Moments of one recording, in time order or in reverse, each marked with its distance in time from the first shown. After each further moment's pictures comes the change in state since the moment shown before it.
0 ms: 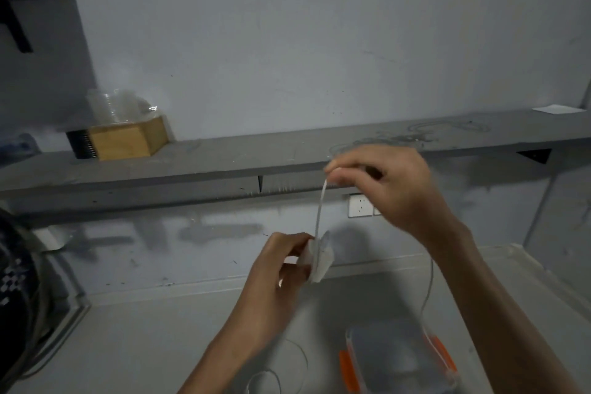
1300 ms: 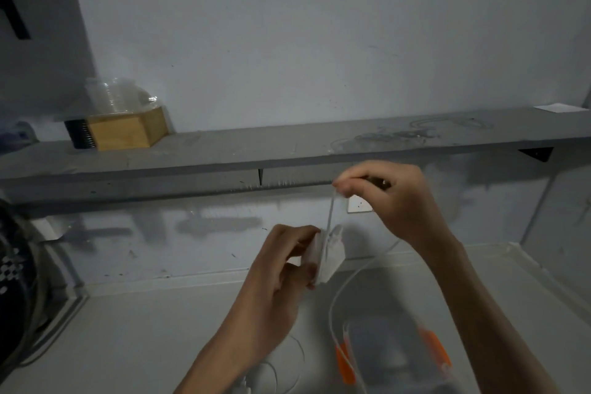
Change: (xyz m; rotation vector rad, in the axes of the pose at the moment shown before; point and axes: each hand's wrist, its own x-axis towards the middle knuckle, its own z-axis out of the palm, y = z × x) left_hand -0.013 0.024 -0.006 -0.138 -0.060 0.053; right_hand -0.021 0.012 0.015 0.119 0.054 0.115
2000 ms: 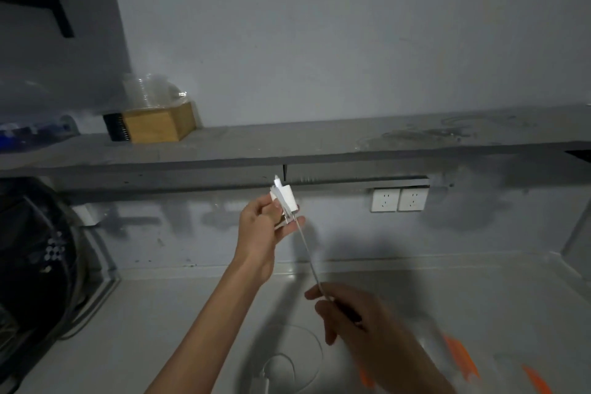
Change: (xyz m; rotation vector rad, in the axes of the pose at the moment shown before) left_hand 0.068 -0.063 -0.033 -0.546 0.531 -0.545; right_hand -0.111 -0.037 0.069 0.234 -0.437 0.420
